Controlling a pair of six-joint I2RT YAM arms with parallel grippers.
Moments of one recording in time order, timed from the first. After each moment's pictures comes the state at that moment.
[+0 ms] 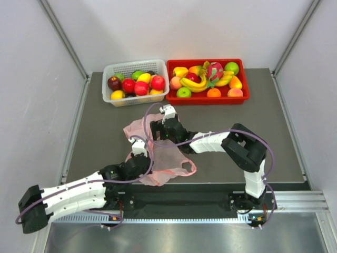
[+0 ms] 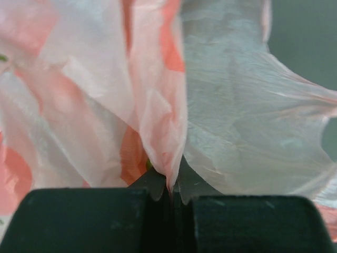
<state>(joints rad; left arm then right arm) -1.05 0.73 0.32 -0.25 -0.46 -0.72 0.96 1.93 1.08 0.46 0.28 0.41</state>
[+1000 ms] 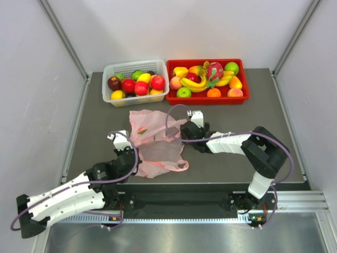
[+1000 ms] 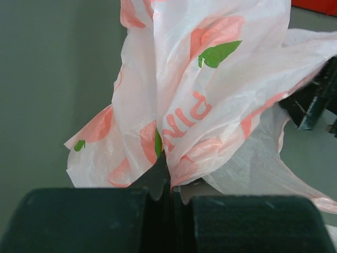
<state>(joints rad) -1.05 0.59 0.49 -0.56 -0.84 -0.82 0.85 1.75 0.89 -0.02 0.55 0.53</state>
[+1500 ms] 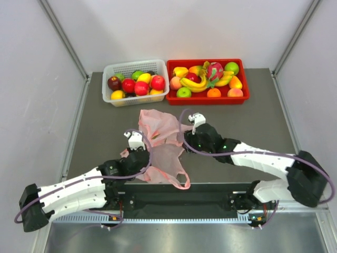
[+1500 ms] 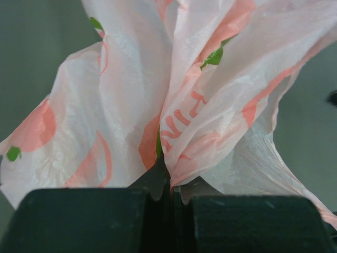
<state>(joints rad) -1.05 0.76 0.46 -0.40 -0.67 -0.75 0.88 1.34 0.71 -0.07 0.19 0.41</state>
